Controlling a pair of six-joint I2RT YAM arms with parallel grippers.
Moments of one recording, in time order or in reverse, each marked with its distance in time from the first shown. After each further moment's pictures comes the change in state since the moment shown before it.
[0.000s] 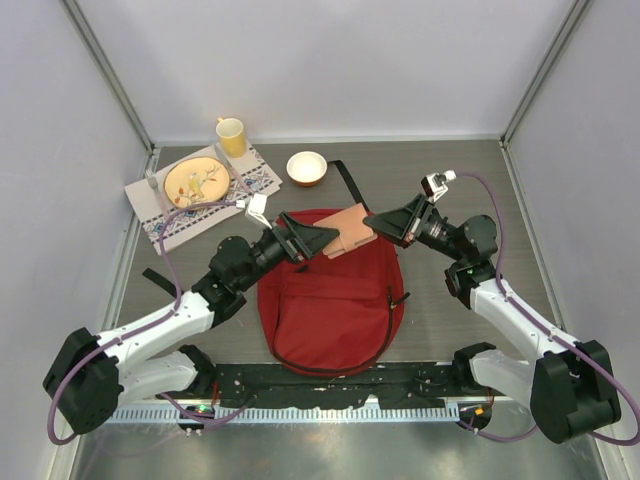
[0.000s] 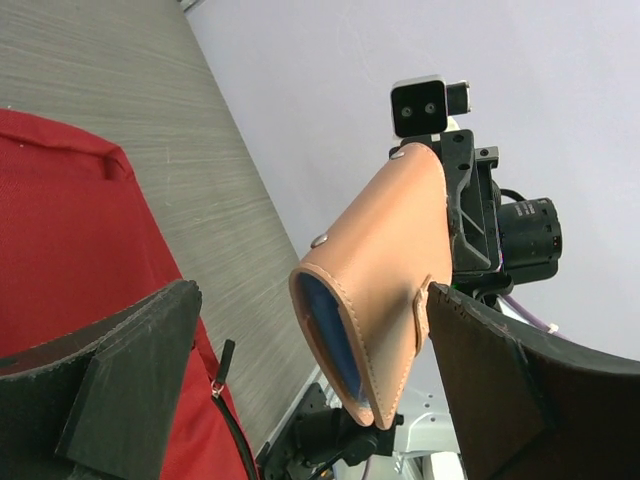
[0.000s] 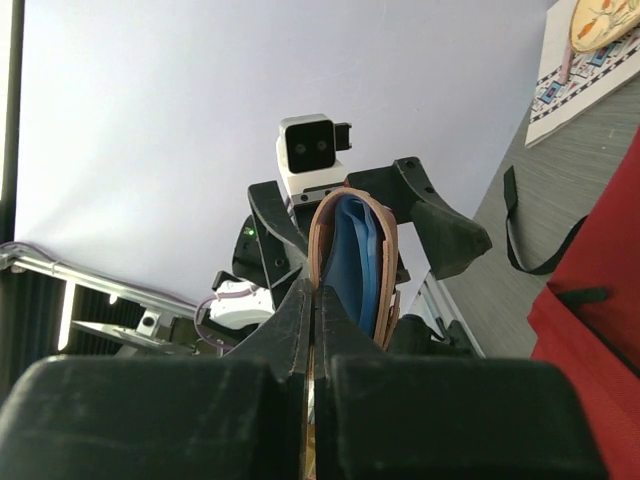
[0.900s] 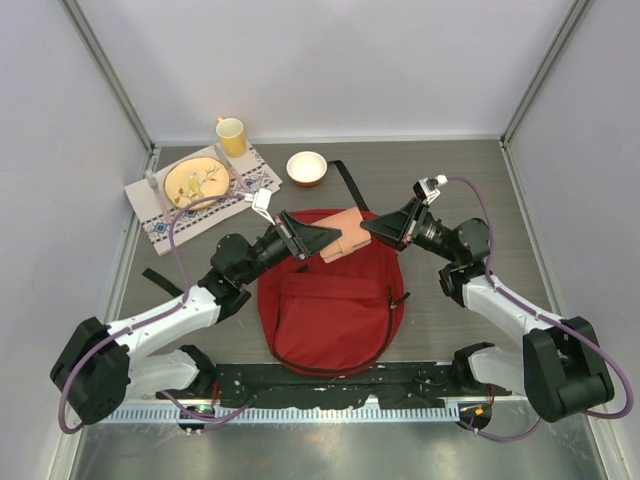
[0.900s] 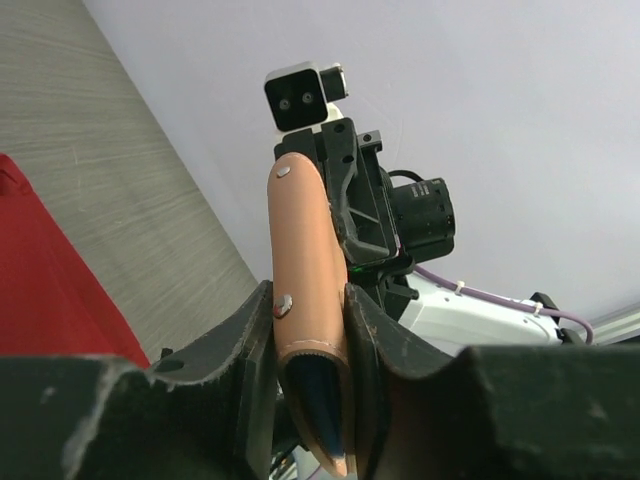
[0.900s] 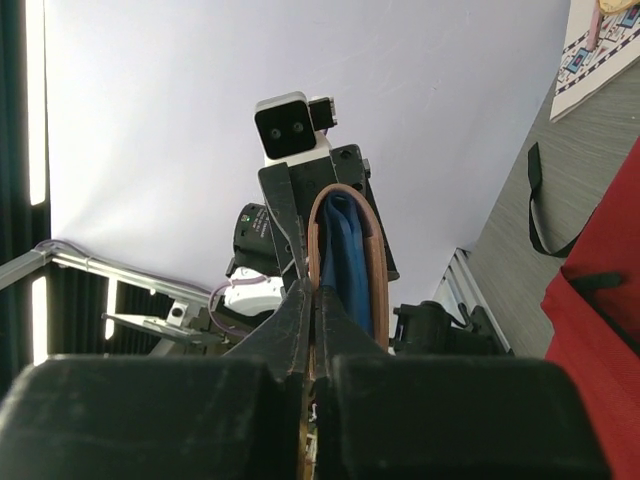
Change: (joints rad) left arm 0.007 0.071 0.015 0.186 0.148 -0.067; right arm 0.003 0.111 -0.051 0.221 -0.035 0.130
